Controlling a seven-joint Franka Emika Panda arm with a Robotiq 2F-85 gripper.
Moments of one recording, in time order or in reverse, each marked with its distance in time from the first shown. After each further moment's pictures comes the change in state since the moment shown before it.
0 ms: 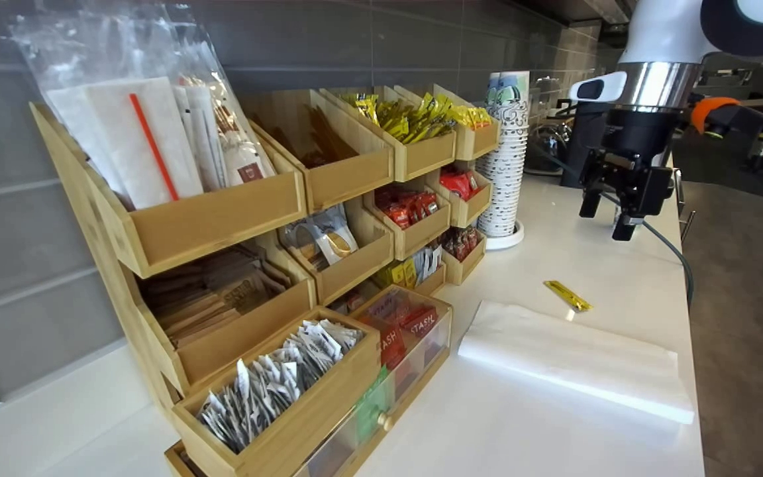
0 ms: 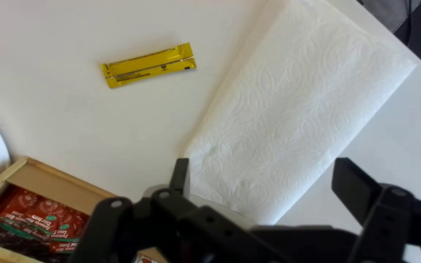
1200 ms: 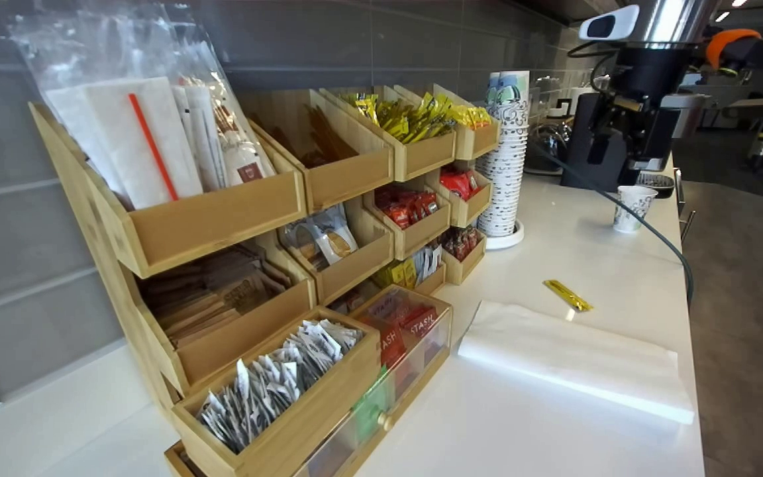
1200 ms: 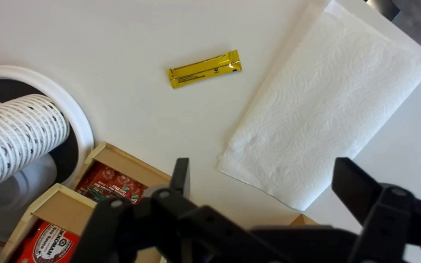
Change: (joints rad) arm -0.019 -0.033 0.013 0.139 -0.117 -0.120 0.061
